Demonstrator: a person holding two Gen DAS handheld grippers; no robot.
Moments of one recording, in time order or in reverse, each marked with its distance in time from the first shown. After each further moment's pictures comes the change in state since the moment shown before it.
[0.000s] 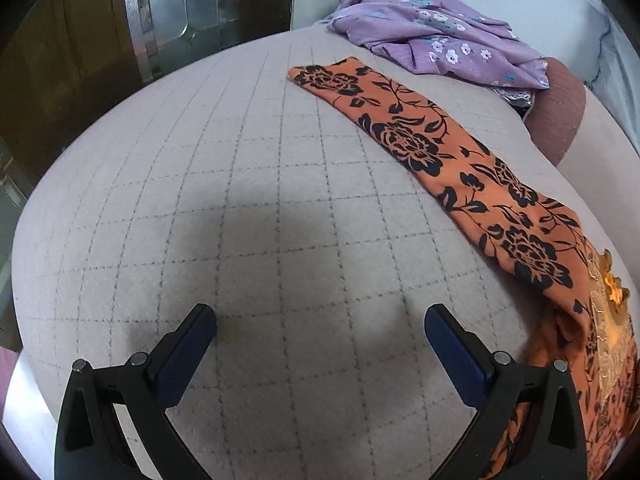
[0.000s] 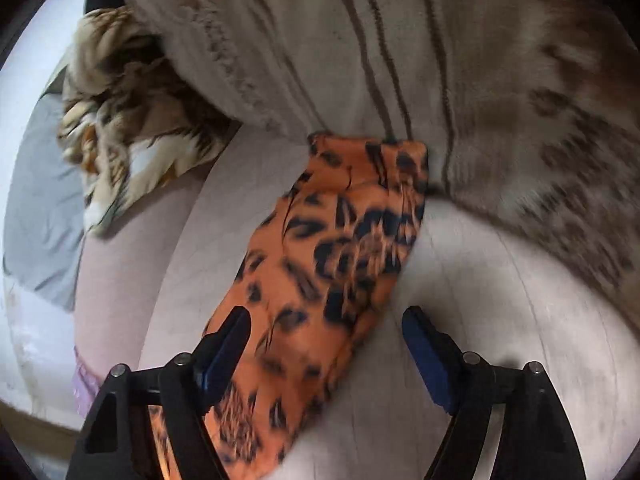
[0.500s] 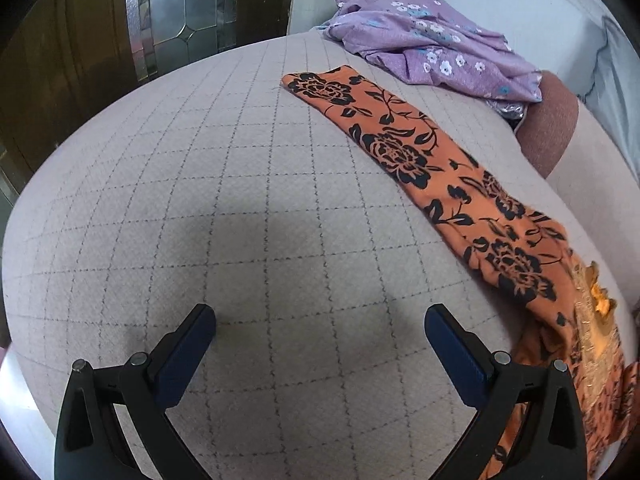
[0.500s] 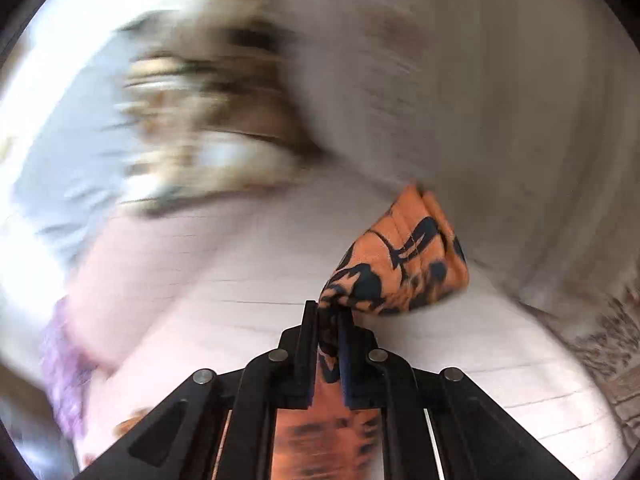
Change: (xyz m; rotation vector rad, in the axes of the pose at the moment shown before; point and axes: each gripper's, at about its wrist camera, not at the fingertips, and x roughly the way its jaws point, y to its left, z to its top) left arm -0.003 -0.001 0.006 -0.042 -0.013 -0.073; right arm -0.039 0.161 0.006 -0.351 -0.107 0.059
